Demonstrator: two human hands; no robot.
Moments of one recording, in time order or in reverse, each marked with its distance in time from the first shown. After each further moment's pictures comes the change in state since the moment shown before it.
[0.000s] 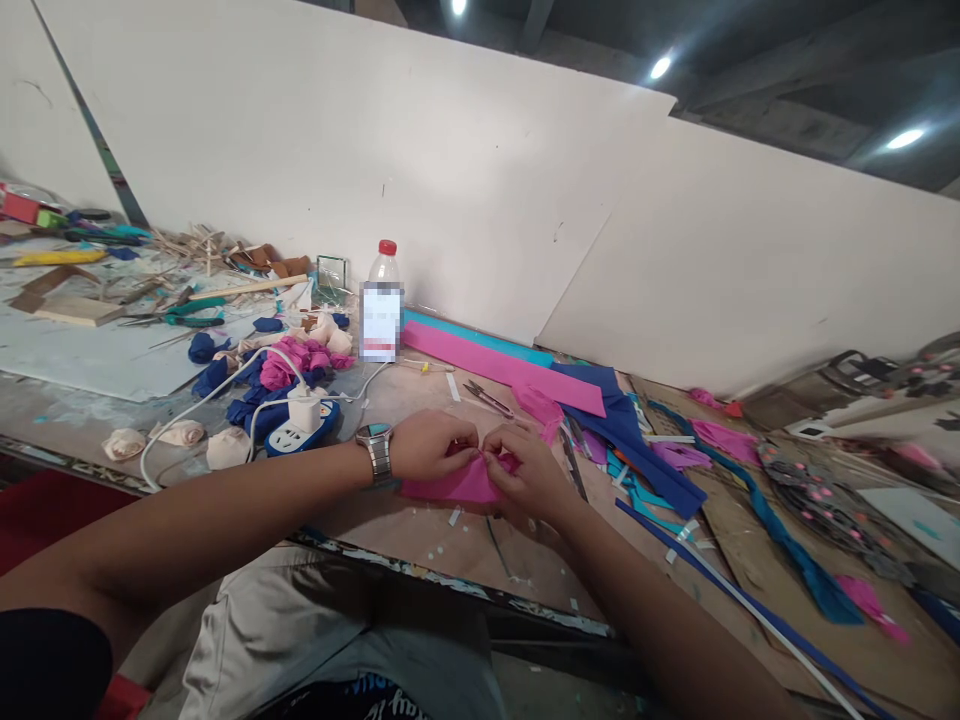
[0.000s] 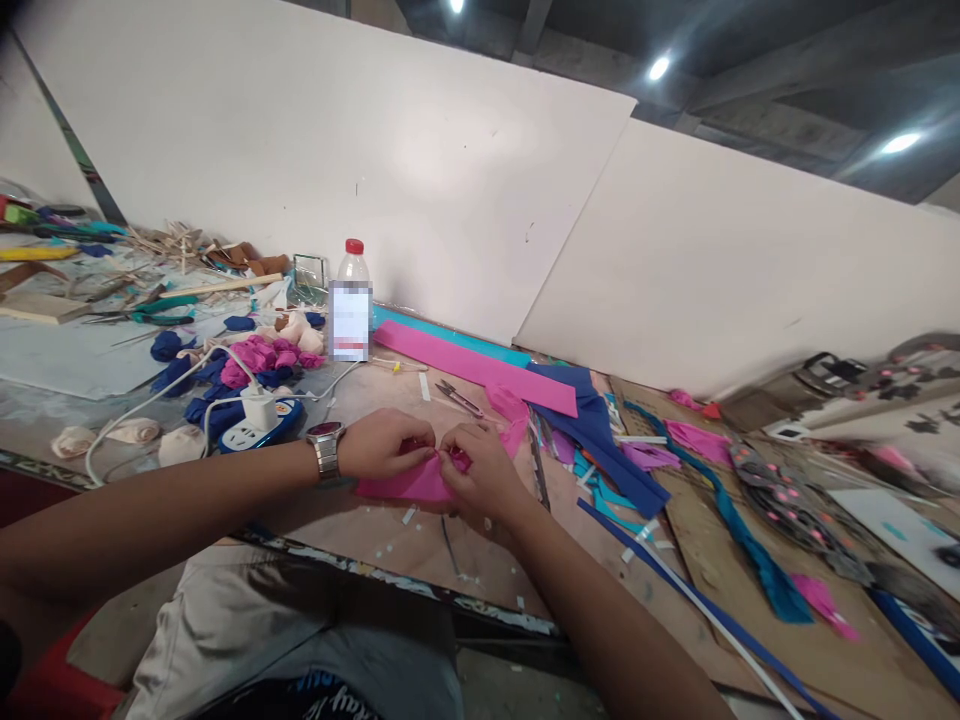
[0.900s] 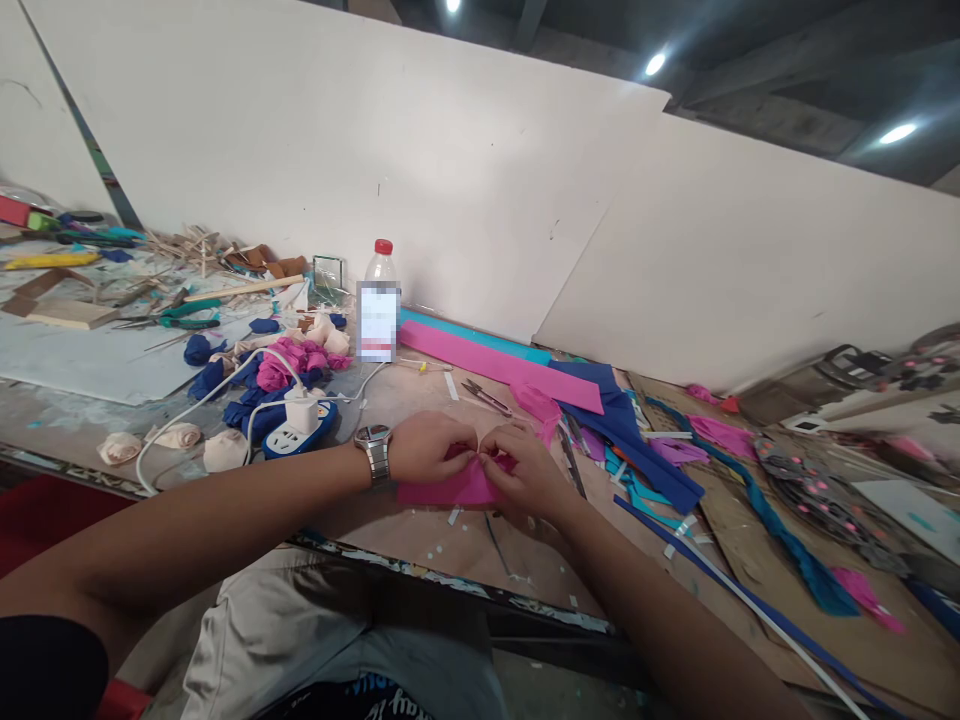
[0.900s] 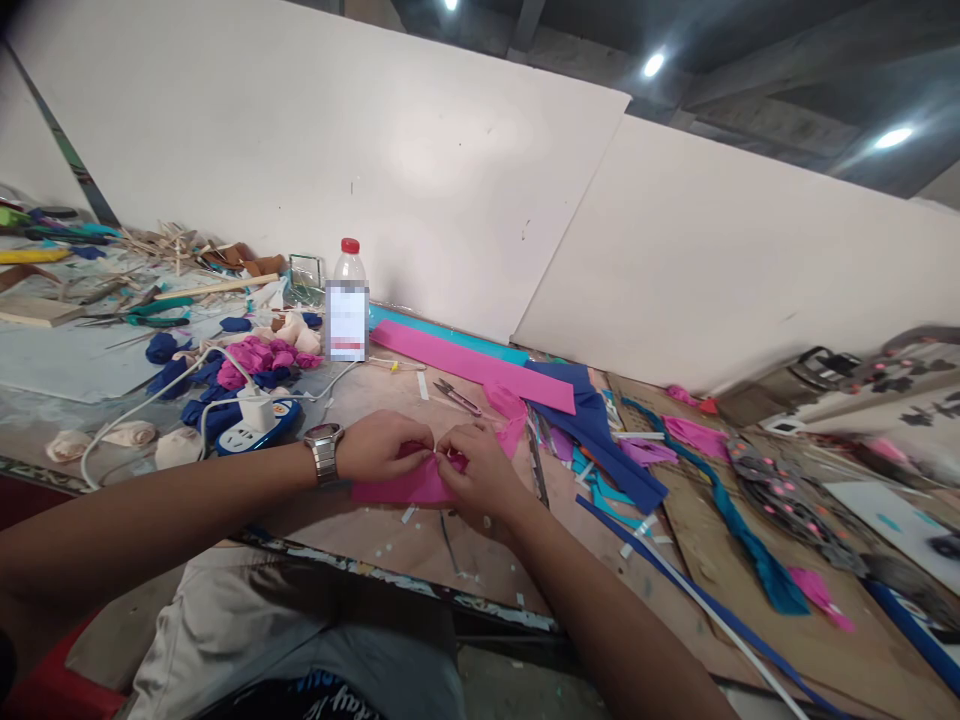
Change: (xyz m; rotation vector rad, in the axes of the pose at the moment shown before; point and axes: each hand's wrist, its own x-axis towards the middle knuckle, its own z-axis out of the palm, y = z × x) left_hand -0.002 -0.002 0.002 0.035 -0.014 0.048; right_hand -0.001 0.001 0.001 -0.008 -0.049 -0.007
